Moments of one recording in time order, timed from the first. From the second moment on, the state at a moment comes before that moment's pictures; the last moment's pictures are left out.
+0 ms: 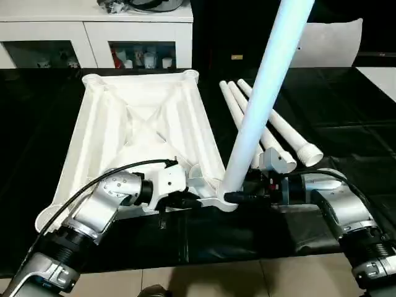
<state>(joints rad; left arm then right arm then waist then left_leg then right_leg) -0.43 0.47 -0.38 0.25 -0.04 0.15 -1.14 -0.44 -0.43 0.20 0.42 0.20 0.11 1.23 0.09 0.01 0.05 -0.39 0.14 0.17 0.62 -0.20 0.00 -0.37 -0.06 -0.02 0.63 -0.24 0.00</state>
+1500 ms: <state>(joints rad) -0.50 0.18 -0.13 0.17 -0.03 0.50 -0.53 -0.24 -0.24 0.09 0.03 0.20 0.35 0.70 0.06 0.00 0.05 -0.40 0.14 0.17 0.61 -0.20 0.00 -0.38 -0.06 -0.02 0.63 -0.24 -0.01</state>
